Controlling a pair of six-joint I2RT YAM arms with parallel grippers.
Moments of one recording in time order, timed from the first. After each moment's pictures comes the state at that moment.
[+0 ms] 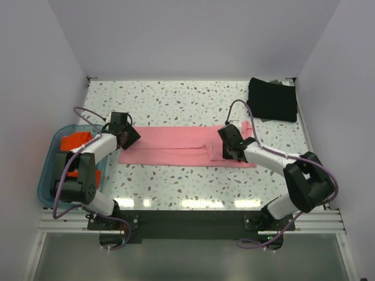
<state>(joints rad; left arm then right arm) -0.09 1.53 0.80 -0.21 -0.12 -0.80 0.57 1.55 0.84 -0.34 0.37 0.50</state>
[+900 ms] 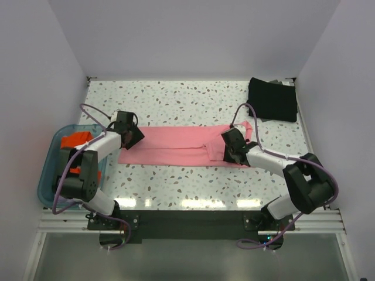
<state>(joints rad) -0.15 1.57 0.84 -0.23 -0.15 -0.79 0.54 1.49 0.73 -0.28 0.30 0.59</state>
